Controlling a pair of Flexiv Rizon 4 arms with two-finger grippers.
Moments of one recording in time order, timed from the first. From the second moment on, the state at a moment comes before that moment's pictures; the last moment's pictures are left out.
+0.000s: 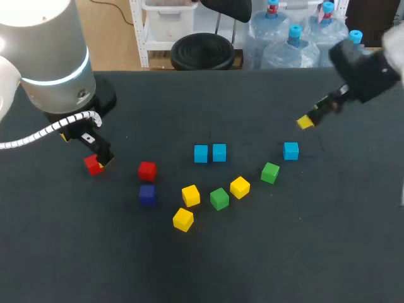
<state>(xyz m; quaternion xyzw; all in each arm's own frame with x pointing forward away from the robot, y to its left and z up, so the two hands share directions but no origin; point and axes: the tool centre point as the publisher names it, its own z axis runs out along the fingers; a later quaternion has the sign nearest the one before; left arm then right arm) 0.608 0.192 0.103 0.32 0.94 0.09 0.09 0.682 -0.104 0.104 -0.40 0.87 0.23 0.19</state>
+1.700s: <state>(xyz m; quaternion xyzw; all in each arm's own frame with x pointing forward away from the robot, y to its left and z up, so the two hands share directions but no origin) 0.608 0.192 0.103 0.32 0.94 0.09 0.09 0.700 -0.121 0.051 -0.64 0.75 0.15 0.00</state>
